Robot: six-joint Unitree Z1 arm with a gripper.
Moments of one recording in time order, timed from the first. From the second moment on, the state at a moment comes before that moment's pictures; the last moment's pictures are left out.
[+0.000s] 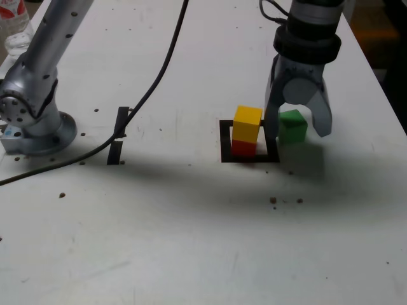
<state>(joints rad) -0.06 2.21 -1.87 1.32 -0.12 0.11</state>
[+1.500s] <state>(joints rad) -0.05 2.31 -1.92 1.25 -0.09 0.04</state>
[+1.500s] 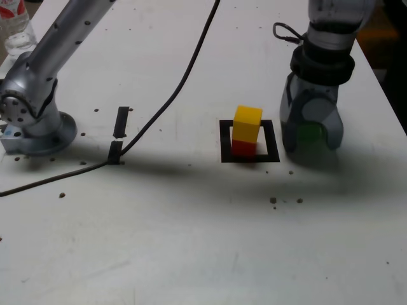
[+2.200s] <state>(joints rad) -0.18 2.02 -1.94 1.48 -0.01 0.07</state>
